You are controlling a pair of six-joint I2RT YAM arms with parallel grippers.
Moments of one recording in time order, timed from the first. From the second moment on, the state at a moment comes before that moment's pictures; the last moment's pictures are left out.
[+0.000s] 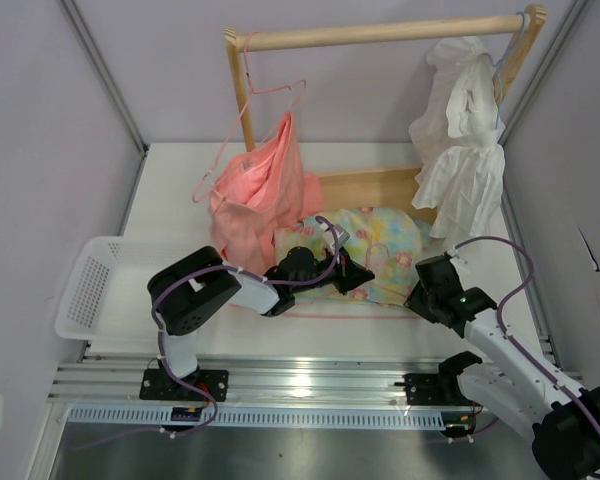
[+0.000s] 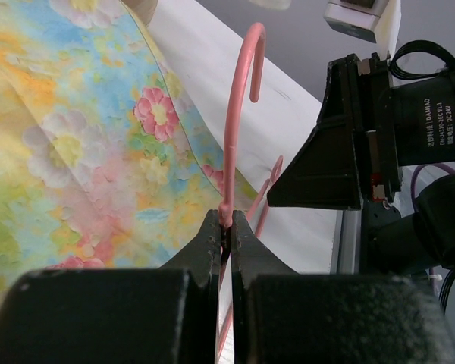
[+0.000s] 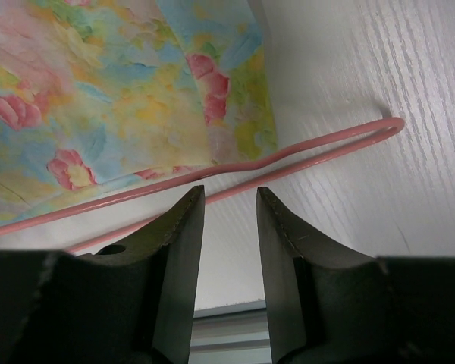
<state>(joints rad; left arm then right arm) -0.93 1.87 0.75 1.06 0.31 -0.51 0.43 0.86 0.52 -0.68 0.25 0.91</state>
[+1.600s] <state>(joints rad) -0.93 1.87 0.75 1.02 0.21 -0.47 0.36 0.90 0.54 -0.59 0.30 0.89</state>
